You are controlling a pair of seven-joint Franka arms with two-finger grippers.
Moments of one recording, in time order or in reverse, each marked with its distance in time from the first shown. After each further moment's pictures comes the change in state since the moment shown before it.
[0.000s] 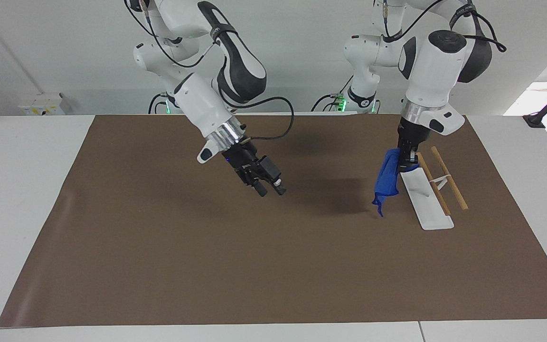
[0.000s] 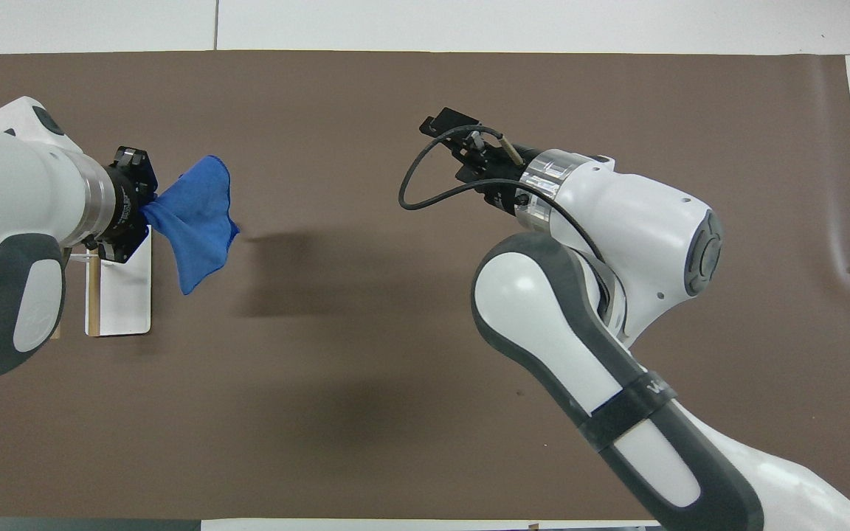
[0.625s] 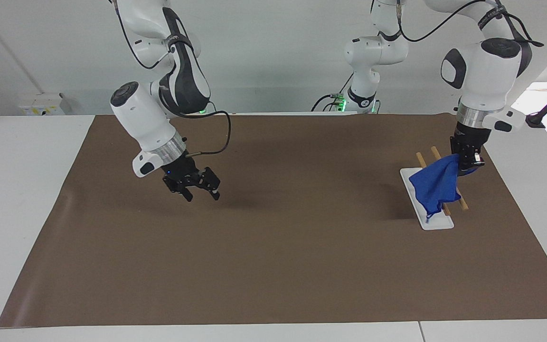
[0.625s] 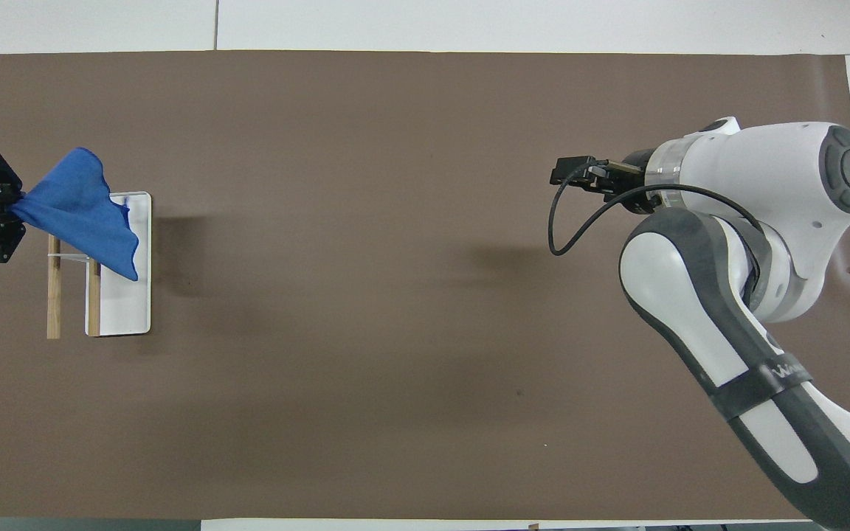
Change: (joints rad) left arm 0.286 -0.027 0.005 -0.112 0.042 0.217 0.016; right arm -0.291 -0.088 -0.002 -0.060 -0.672 -0.496 -0.122
